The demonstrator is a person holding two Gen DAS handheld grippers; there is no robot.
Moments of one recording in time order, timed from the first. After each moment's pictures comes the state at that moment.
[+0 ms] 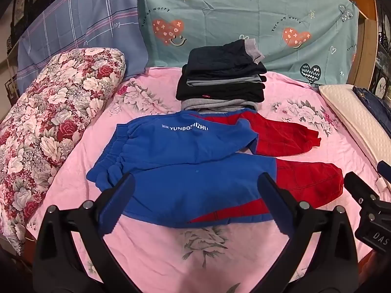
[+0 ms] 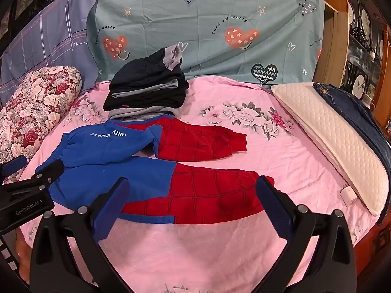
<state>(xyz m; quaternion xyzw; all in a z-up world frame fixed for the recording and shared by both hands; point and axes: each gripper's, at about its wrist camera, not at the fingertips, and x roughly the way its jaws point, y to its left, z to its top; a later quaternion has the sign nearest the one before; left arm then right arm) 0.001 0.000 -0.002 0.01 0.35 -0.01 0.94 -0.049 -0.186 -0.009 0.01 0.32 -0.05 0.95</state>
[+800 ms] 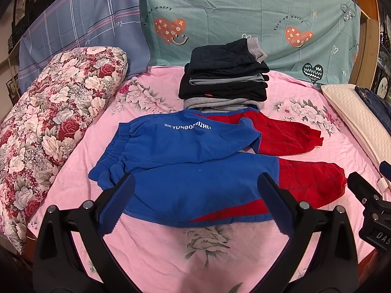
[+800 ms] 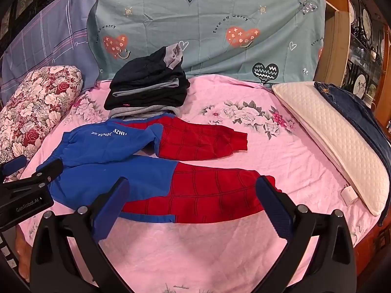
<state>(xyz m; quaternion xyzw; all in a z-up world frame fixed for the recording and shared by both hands) 0.001 0.010 -0.004 0.01 0.35 0.00 0.94 -0.048 -0.183 -0.010 0.01 0.32 -0.05 0.94</state>
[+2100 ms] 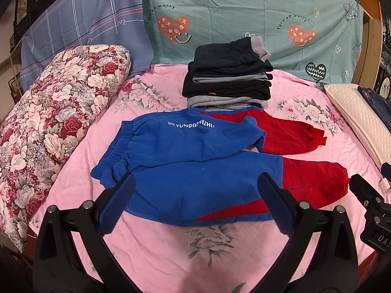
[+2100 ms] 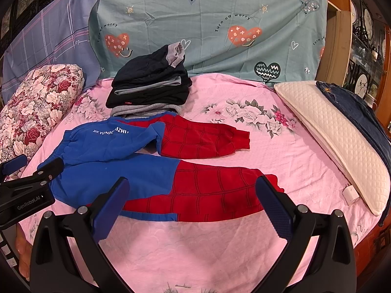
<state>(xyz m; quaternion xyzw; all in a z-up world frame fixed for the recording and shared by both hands) -0.001 0.016 -0.005 0.01 0.35 0.00 0.94 -0.048 -0.184 -0.009 0.01 0.33 -0.05 0.94</state>
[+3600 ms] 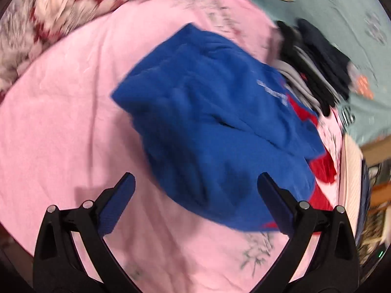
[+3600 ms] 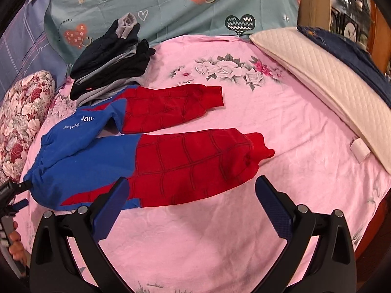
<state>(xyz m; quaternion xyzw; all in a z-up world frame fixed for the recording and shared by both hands) 0.079 0.211 -0.127 -0.29 0.52 0.02 0.80 -0.036 -0.254 -0.062 0.11 0.39 -0.09 0.91</state>
